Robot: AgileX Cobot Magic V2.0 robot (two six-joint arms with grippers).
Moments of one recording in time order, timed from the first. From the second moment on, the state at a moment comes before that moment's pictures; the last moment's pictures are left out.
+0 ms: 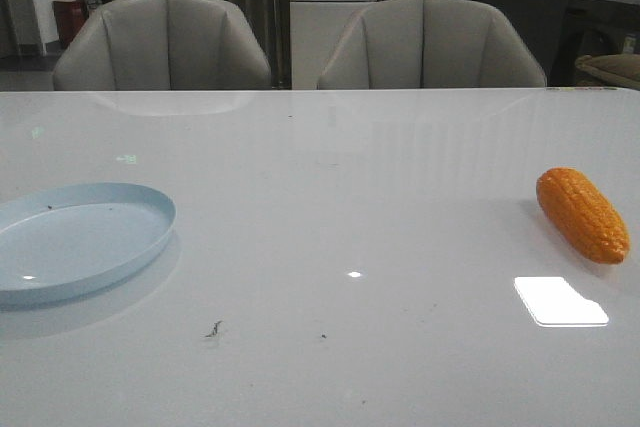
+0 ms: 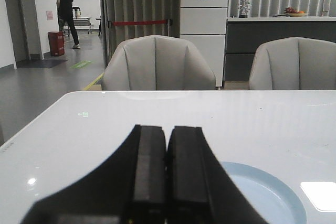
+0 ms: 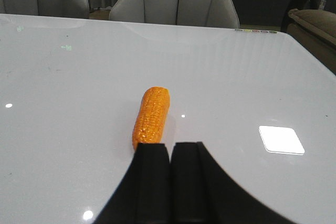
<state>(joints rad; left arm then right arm) -0.03 0.00 0.01 -0.03 -0.01 0.00 0.03 -0.01 0.03 0.05 0.15 -0.03</state>
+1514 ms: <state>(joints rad) -0.03 0.56 -0.53 0.04 0.00 0.00 0.03 0.48 -0.46 0.13 0.07 0.01</state>
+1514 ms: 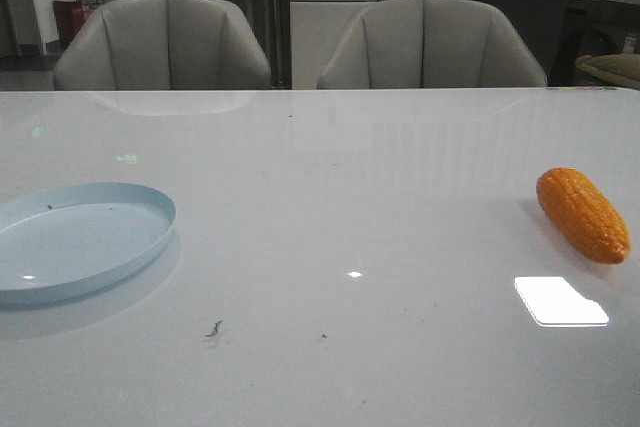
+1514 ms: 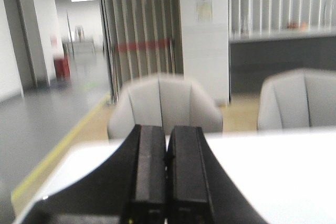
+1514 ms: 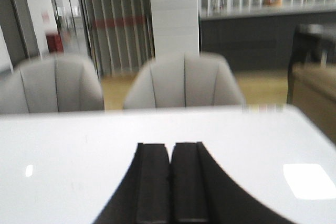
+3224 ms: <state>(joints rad) -0.03 1.53 -0.94 -0.07 0.41 0.00 0.03 0.88 -0.46 0.14 0.30 0.02</state>
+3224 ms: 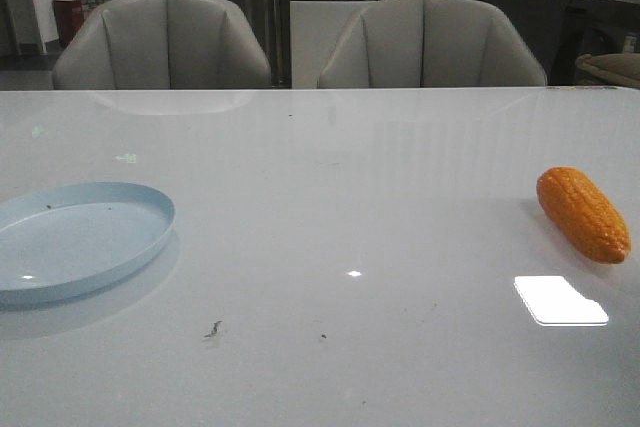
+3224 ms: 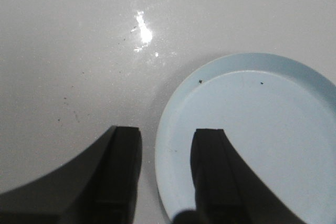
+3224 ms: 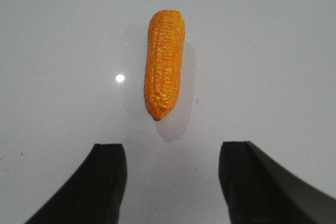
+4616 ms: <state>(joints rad) -0.03 1.85 -1.27 -0.17 0.65 -0.01 0.03 0.88 -0.46 0.14 0.36 0.02</state>
